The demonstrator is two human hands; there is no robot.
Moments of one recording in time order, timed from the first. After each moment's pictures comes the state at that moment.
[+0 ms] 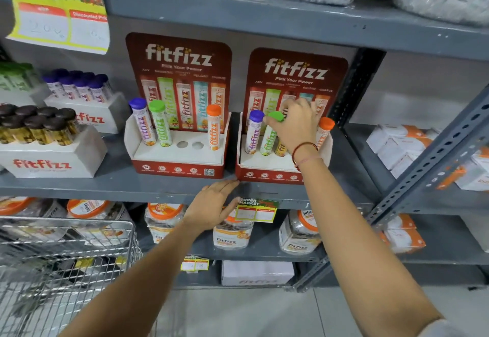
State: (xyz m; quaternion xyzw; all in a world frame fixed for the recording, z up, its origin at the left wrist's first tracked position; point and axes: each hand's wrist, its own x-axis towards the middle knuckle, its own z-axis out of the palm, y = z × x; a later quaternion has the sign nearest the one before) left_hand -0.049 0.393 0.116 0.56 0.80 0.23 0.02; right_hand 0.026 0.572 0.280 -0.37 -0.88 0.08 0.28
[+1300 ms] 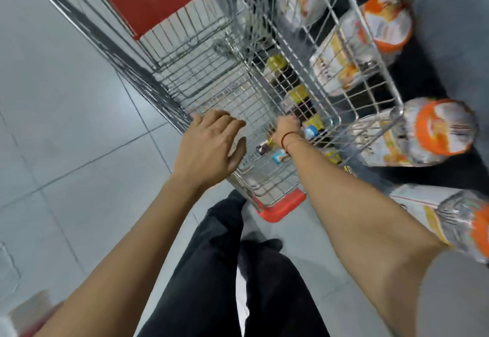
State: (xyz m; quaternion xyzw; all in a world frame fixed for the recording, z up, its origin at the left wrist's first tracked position) left_hand -0.002 0.016 -0.002 0.04 0.98 0.17 0.03; right_hand -0.124 0.164 -0.127 0.09 -0.94 0.03 -0.34
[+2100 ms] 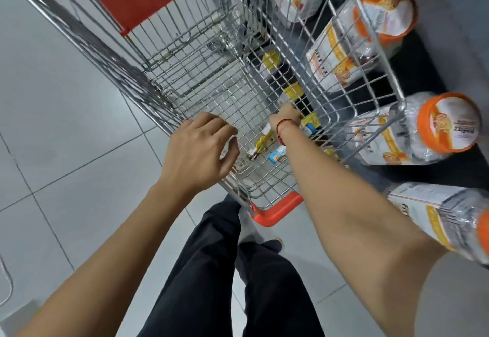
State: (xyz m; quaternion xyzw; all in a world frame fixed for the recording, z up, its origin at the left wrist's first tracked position) left_hand -0.003 0.018 -0.009 0.04 0.98 0.17 0.00; right_hand -0.147 0.156 -0.136 -0.14 -0.92 0.22 -0.31
